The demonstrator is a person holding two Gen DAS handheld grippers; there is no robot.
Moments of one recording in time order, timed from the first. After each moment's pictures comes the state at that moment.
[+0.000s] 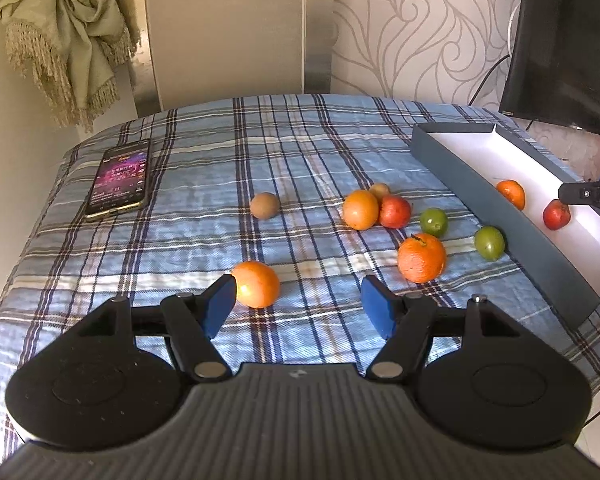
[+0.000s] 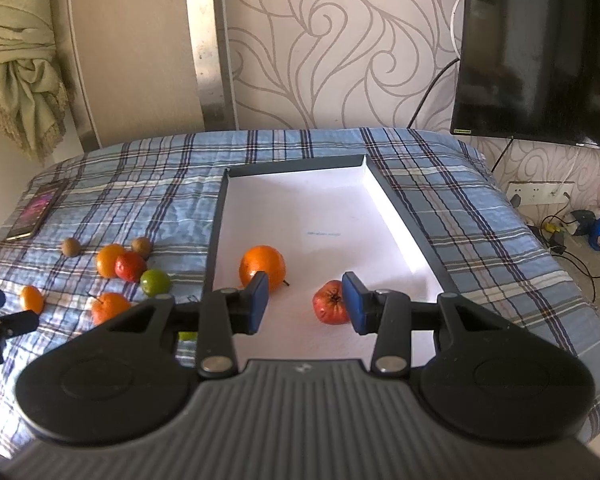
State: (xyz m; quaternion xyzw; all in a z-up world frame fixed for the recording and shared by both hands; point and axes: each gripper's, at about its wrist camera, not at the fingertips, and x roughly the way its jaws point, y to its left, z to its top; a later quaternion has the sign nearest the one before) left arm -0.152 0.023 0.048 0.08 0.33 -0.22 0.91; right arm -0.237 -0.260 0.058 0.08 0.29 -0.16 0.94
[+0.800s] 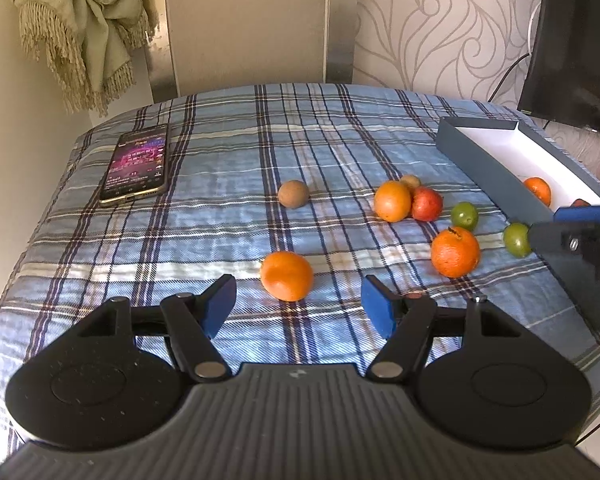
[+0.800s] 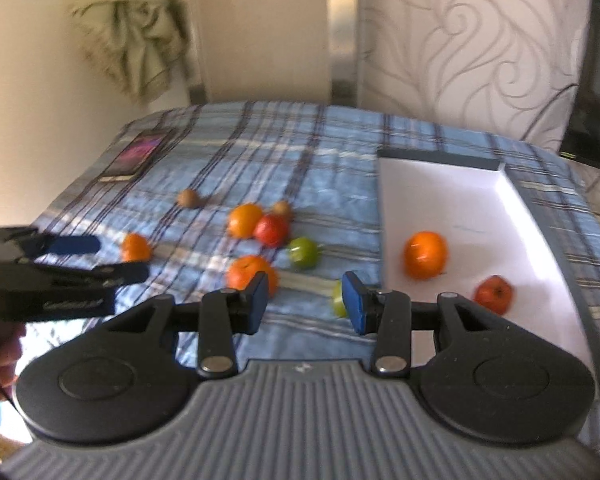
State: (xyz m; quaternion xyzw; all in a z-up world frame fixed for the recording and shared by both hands) left arm -0.138 0.034 0.038 0.08 0.34 -0.20 0.91; right arm -0.214 -0.174 0.056 0.03 0.33 -0.02 0.94
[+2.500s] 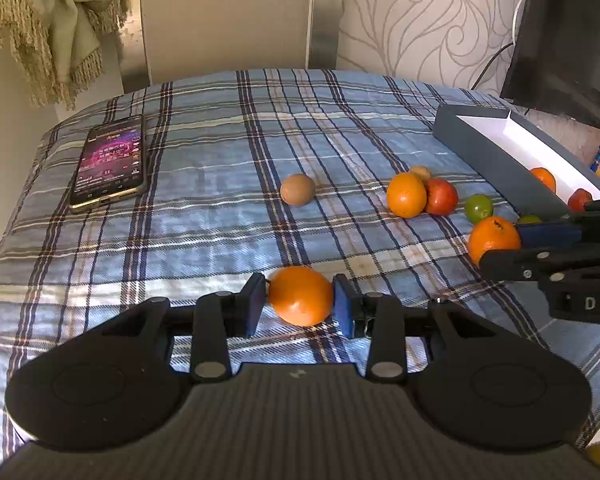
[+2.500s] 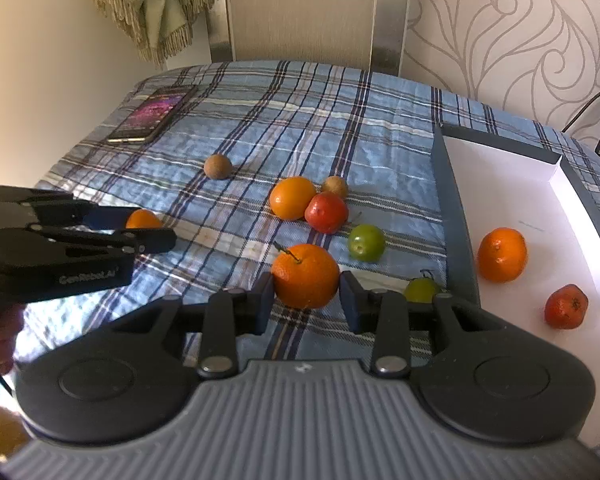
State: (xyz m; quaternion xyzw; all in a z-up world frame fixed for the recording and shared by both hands) left arm -0.101 0.048 0.020 0.08 0.36 -0.25 0.90; right arm -0.175 -0.140 0.036 0.02 0.37 0.00 0.93
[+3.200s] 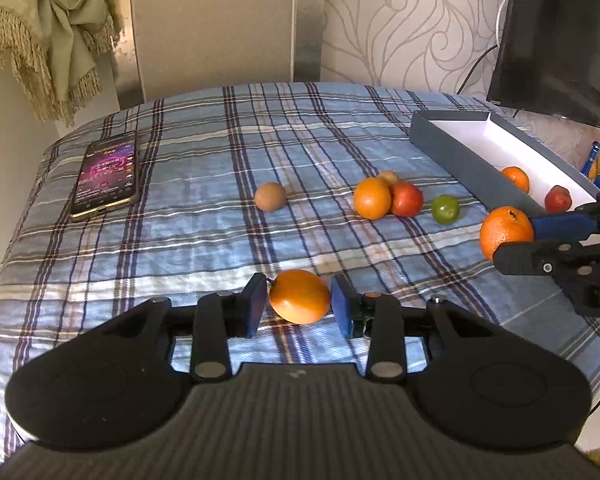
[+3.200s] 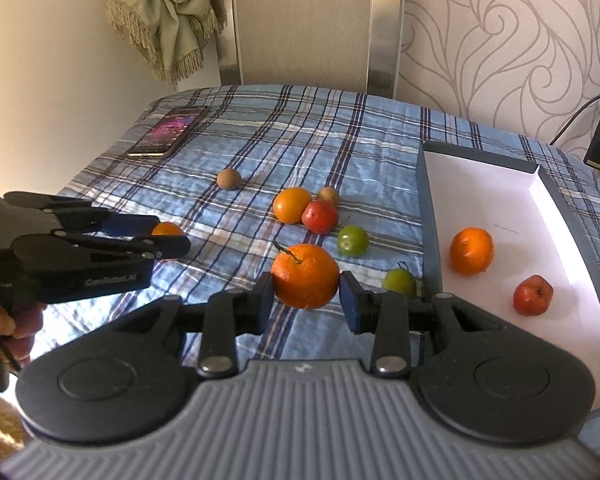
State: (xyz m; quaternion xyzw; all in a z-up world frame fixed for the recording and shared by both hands) left arm -0.129 0.036 0.033 0.09 0.34 -0.26 0.90; right arm -0.215 -0.146 0.056 0.02 0.34 0.01 0.94
